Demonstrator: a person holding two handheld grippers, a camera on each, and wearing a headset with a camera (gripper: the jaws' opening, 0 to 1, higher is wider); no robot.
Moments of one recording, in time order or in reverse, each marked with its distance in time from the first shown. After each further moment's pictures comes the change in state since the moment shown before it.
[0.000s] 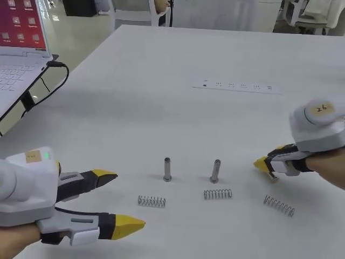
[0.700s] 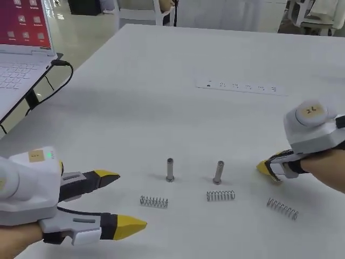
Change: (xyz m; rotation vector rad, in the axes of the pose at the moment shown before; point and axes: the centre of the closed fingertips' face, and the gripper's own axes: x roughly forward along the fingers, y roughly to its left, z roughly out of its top) left arm 0.000 0.000 -0.001 -0.007 0.002 0.003; right arm 0.012 0.001 -0.006 0.014 0.069 -0.005
